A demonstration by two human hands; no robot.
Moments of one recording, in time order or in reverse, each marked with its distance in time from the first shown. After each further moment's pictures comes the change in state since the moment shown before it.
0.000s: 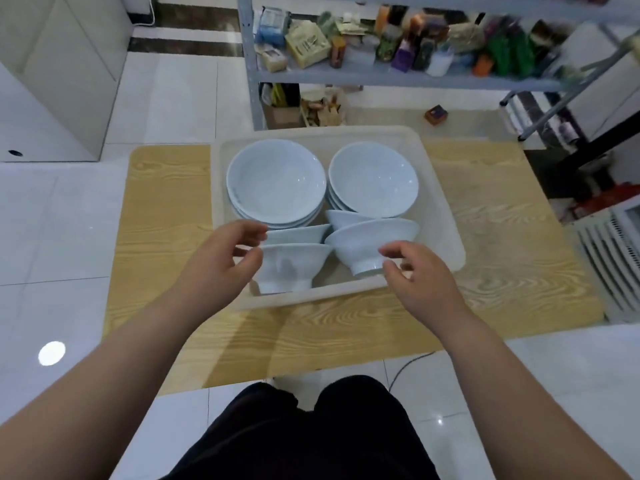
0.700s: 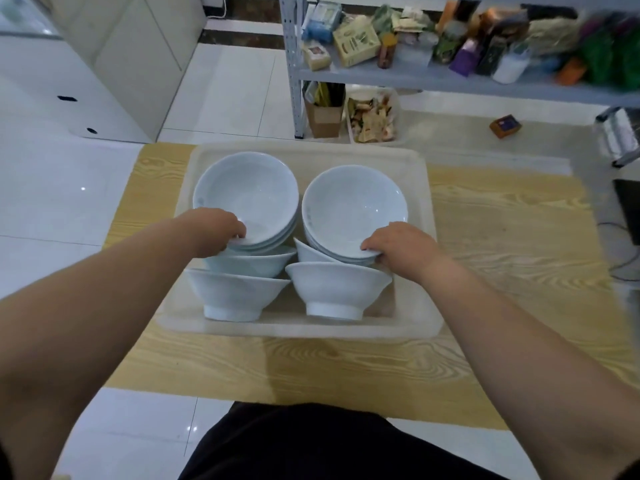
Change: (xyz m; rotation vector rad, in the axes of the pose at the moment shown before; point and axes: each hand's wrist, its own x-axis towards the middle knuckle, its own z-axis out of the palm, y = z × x) left_hand 0.164 -0.011 0.047 1.199 -0.608 -0.197; right_hand 0.216 0.127 -0.038 -0.695 -0.548 -0.571
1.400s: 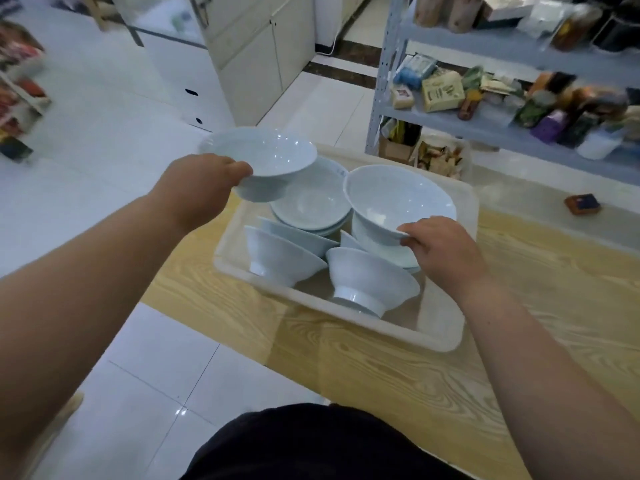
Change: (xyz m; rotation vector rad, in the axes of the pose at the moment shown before) left_hand -0.169 0.018 -0.006 -0.063 0.707 -0.423; right_hand -0.040 -0.038 -0.049 0.134 0.472 -0.172
